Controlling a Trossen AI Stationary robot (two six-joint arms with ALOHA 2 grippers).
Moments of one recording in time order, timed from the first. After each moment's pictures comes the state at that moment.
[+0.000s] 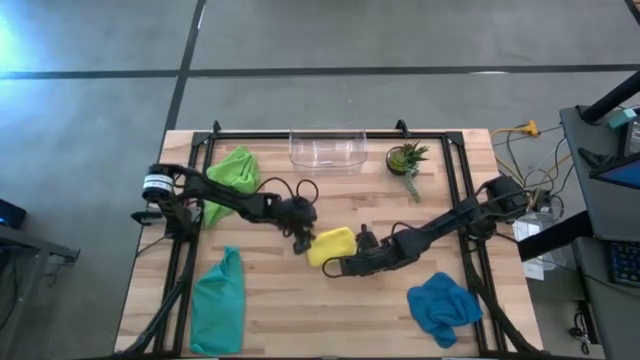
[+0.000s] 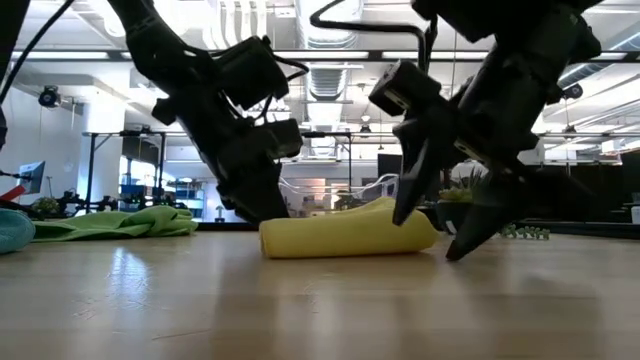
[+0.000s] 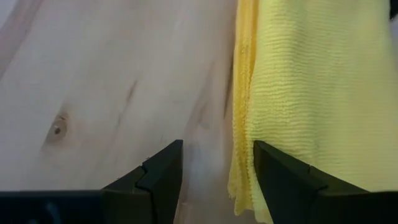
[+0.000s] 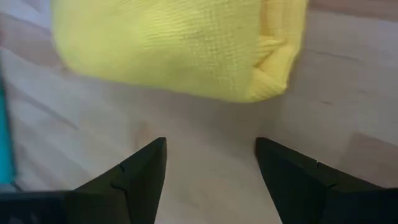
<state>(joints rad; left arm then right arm) 0.02 1.75 0.83 0.06 0.07 -0.28 0.36 1.80 0.92 -0.16 0.13 1.67</state>
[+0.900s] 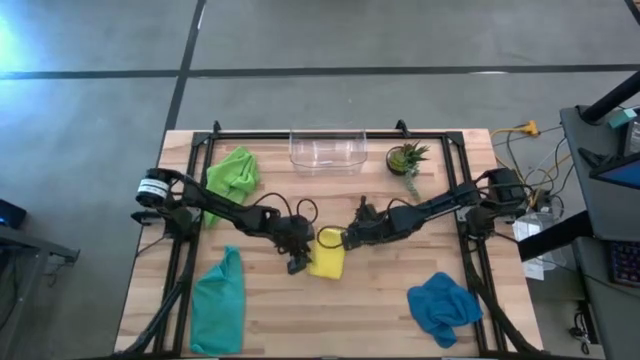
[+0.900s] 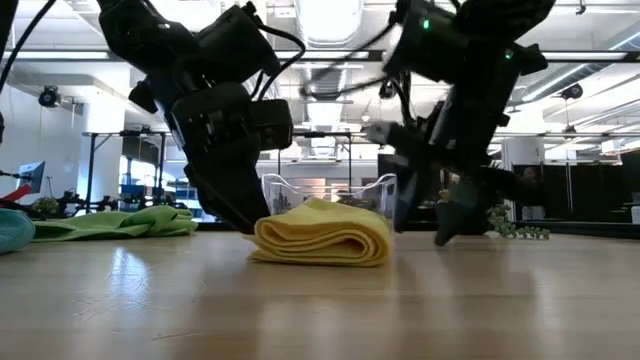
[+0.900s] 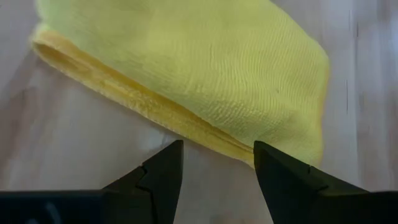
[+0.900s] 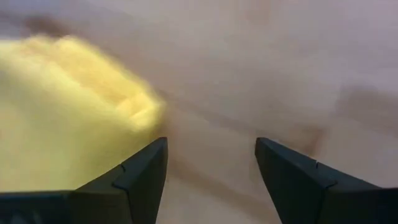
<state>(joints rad) -0.10 1.72 0.82 0.03 0.18 -0.45 0.16 1.75 0.94 -0.39 0.22 1.35</state>
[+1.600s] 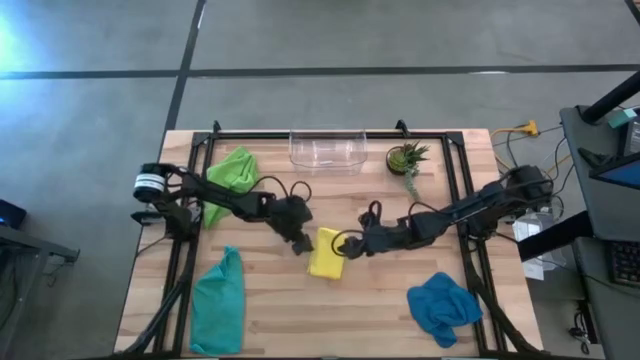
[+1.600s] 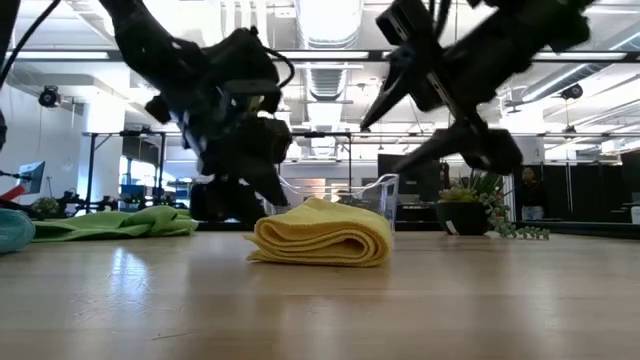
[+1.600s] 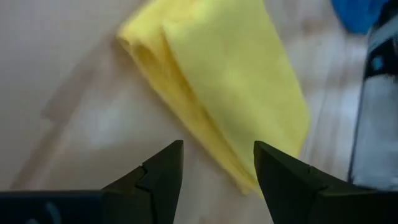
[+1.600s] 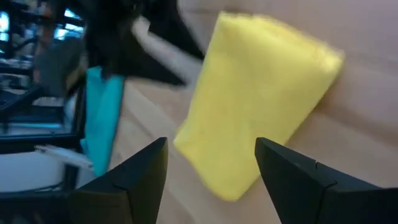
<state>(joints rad) 0.06 1.69 0.78 0.10 0.36 -0.75 0.28 1.57 0.79 0.09 0.22 1.43</state>
